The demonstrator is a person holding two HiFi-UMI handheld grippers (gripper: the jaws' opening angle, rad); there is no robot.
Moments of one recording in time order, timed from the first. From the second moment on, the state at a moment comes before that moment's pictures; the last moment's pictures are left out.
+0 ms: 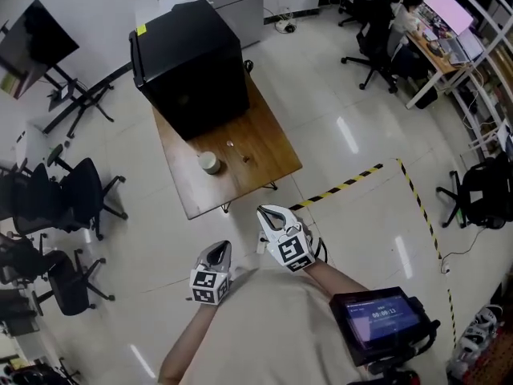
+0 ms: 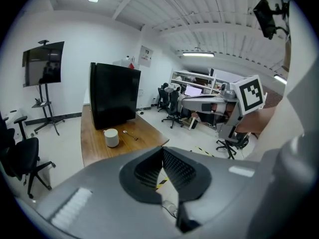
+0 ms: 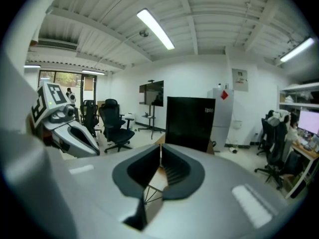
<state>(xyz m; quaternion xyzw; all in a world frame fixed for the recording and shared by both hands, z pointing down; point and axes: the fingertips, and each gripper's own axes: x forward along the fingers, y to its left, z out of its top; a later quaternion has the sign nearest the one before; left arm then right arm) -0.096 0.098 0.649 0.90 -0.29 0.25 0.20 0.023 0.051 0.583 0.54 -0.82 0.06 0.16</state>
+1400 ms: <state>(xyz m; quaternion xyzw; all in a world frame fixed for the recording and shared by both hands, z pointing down) -0.039 0.094 0.663 0.87 -0.35 0.22 0.28 0.093 0.082 0.613 0.48 -0.85 0.10 0.18</state>
